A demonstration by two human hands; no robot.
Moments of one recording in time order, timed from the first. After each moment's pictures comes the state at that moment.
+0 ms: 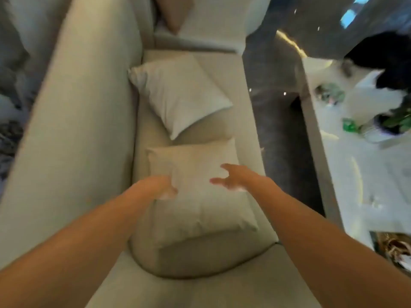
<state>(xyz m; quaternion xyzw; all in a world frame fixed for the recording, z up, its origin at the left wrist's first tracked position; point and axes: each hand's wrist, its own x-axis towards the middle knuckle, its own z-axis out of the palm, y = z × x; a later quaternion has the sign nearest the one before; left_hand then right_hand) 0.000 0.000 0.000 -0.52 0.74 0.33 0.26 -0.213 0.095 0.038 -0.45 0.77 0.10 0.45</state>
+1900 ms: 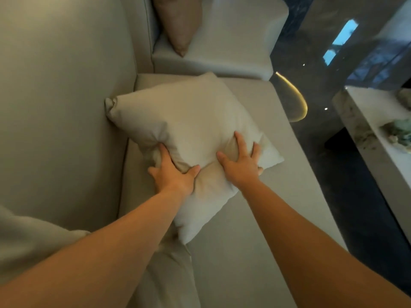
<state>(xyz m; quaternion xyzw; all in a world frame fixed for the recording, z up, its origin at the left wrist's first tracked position) -0.117 -0.322 -0.171 -0.65 0.55 0.48 -0.19 -0.271 -0.273 -0.181 -0.28 0.87 -0.31 0.26</state>
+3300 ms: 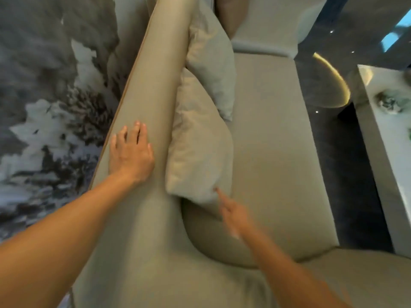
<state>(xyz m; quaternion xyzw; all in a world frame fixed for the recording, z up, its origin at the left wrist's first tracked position) 0.255 -0.032 0.010 -0.61 0.79 0.00 -0.02 0.038 0.162 -0.050 -0.39 0.76 -0.18 0.48</state>
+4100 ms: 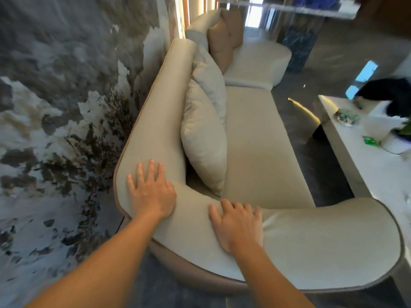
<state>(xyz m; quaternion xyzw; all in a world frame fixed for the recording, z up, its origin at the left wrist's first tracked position) 0.312 0.225 0.003 -0.67 0.74 0.05 -0.04 0.147 0.356 0.017 -0.53 0.84 0.00 0.11</state>
